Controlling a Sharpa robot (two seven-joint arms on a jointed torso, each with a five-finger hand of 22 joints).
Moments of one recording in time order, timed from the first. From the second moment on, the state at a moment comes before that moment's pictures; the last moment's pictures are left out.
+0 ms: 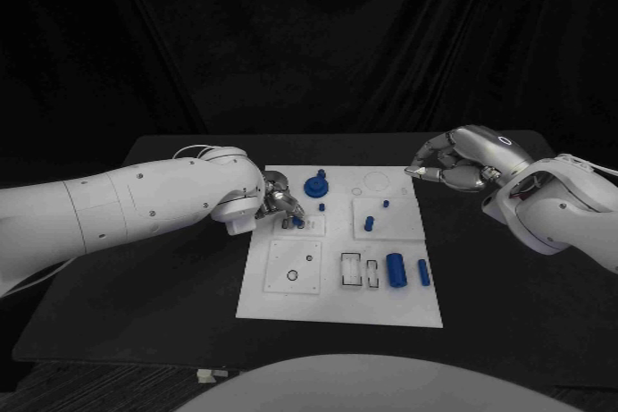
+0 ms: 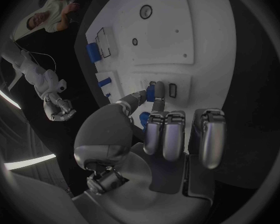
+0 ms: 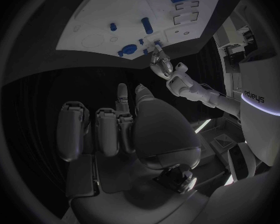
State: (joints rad) left arm 1.30 -0.63 -0.21 1.35 -0.88 0.09 -0.54; left_hand 0.99 0.00 0.50 -0.06 0.39 1.12 0.05 0.19 0.76 1.47 -0.03 1.57 1.31 1.47 -0.07 1.57 1.31 0.01 1.47 0.04 1.52 1.31; right arm 1.31 -1.03 -0.21 1.64 -1.43 -0.55 0.05; right_hand 1.30 0.05 -0.06 0.27 0.29 0.94 0.07 0.40 0.35 1.47 0.00 1.57 1.31 1.47 -0.07 1.47 1.31 0.05 1.47 0.04 1.39 1.31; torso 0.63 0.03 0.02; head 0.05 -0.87
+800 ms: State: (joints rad) left arm 1.29 -0.62 -0.21 1.34 -0.88 0.11 -0.54; left_hand 0.99 0.00 0.50 -0.06 0.38 1.11 0.05 0.17 0.76 1.47 -0.03 1.57 1.31 1.47 -0.07 1.57 1.31 0.01 1.47 0.04 1.51 1.31; right arm 1.31 -1.03 -0.21 1.64 -1.43 -0.55 0.05; right_hand 1.30 0.05 -0.06 0.27 0.29 0.94 0.07 0.40 0.35 1.47 0.00 1.57 1.31 1.47 -0.07 1.47 1.31 0.05 1.47 0.04 1.39 1.31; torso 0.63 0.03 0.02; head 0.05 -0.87
